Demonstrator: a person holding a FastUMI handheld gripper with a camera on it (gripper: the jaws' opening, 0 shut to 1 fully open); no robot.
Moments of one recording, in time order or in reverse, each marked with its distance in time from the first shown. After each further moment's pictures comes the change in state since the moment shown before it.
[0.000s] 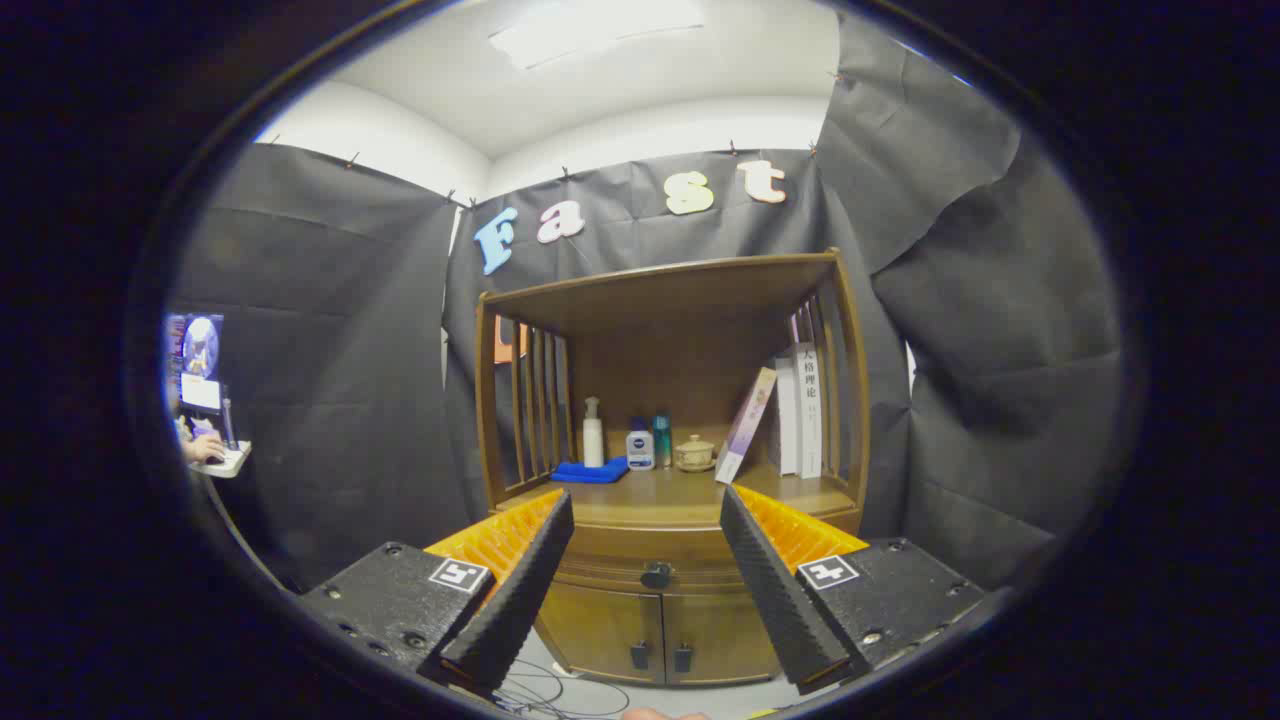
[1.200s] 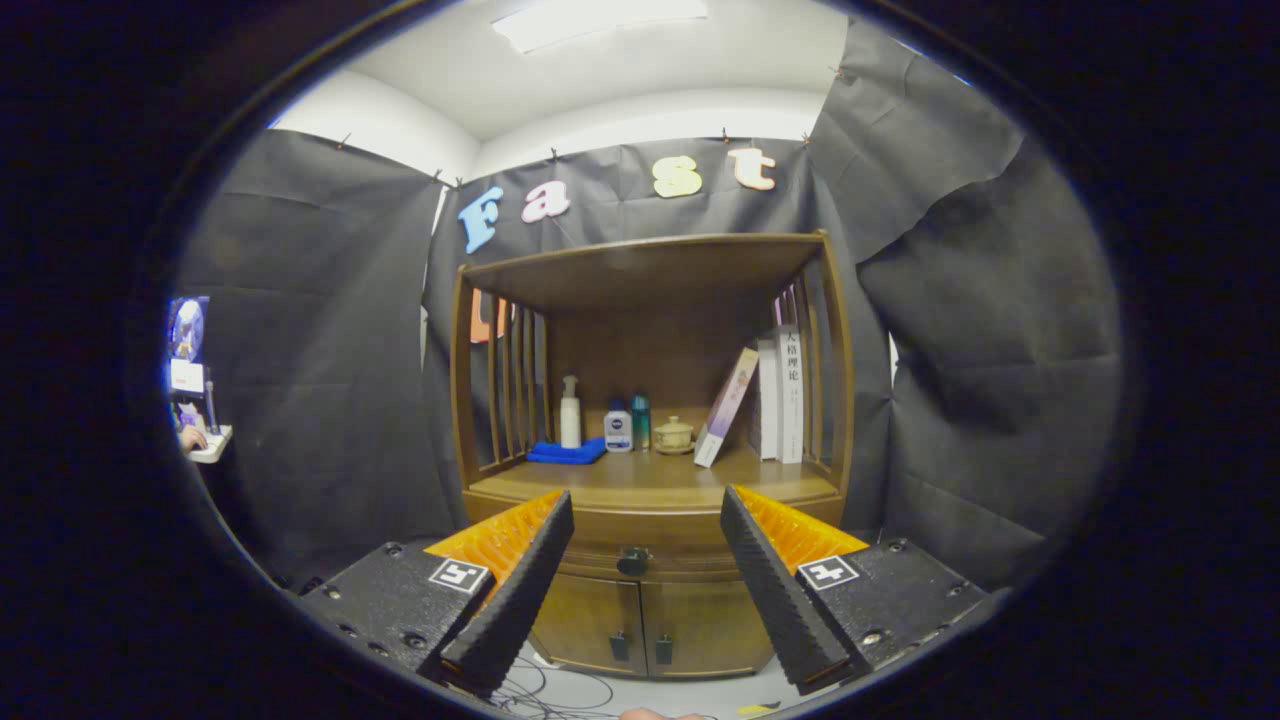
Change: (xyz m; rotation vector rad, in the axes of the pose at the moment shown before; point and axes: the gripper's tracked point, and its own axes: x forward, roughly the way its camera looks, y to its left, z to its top) arm 0.013 -0.014 -0.032 -0.016 0.078 -0.061
